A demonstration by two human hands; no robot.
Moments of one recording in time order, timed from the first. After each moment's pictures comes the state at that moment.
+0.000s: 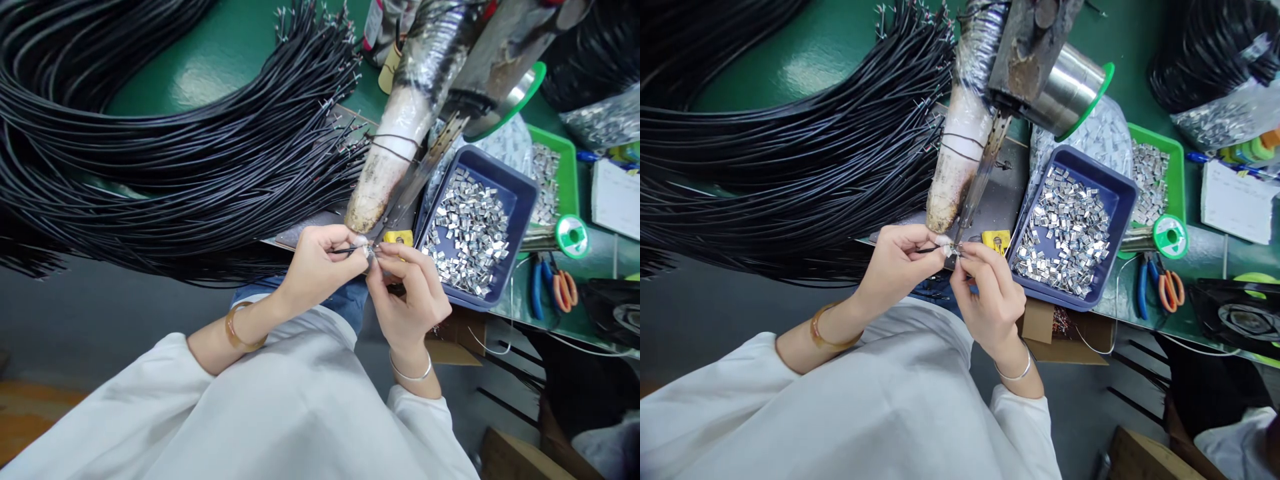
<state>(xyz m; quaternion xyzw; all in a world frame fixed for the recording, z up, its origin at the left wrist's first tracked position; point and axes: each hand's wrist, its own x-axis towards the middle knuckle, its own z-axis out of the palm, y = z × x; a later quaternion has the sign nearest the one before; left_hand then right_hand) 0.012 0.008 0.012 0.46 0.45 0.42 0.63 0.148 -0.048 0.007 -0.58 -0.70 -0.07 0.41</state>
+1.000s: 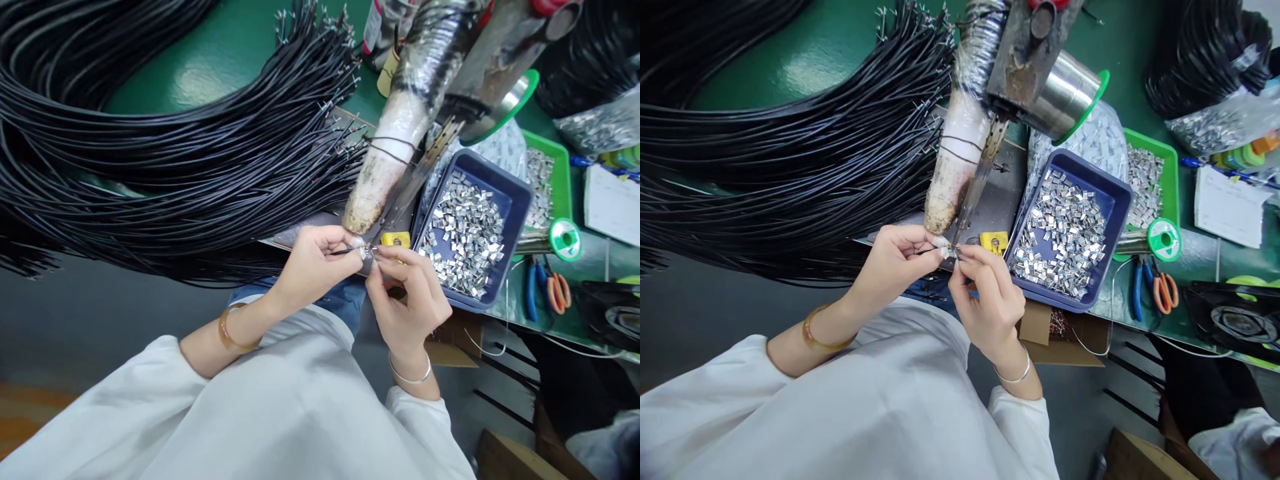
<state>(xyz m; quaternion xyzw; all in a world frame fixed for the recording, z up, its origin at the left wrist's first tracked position) 0.010 0.012 0.015 0.46 0.45 0.41 0.65 0.148 -0.050 0.012 -0.57 -0.71 -0.04 0.42</state>
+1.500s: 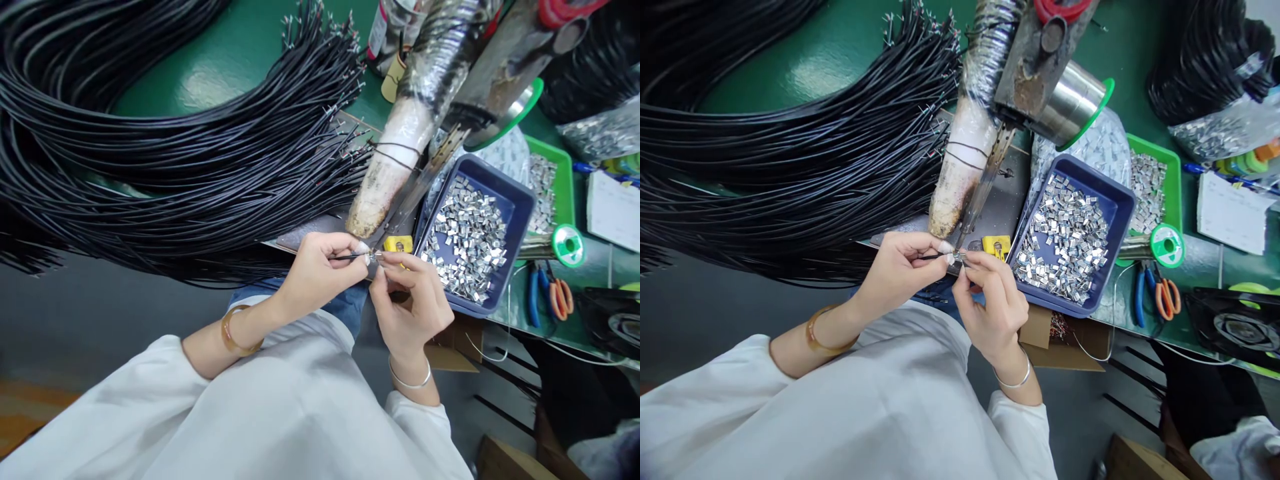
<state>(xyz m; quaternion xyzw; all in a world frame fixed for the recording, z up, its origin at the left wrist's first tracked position) 0.010 0.007 0.009 0.50 0.41 0.42 0.64 0.149 -0.051 0.007 -0.57 -0.70 -0.03 0.44</state>
